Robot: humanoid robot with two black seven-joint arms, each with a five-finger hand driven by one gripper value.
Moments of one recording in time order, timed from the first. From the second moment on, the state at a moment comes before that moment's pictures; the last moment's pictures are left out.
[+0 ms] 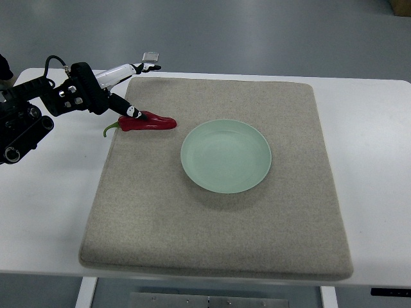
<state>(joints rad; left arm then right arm) -0.88 0.45 -0.67 -0.74 1.53 -0.17 -0.45 0.02 0.00 0.02 0.10 -0.13 -0.12 0.06</state>
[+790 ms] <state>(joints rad) -0.87 0.45 -0.61 -0.74 1.67 -0.16 -0.45 0.02 0.00 0.02 0.10 -0.13 -0.12 0.06</state>
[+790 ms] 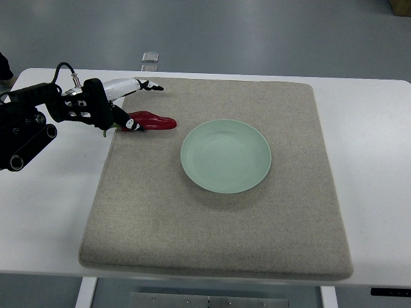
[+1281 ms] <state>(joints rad) -0.88 0.45 -0.59 -0.74 1.67 -0.13 -0.45 0.02 0.00 0.02 0.10 -0.13 -0.12 0.06</state>
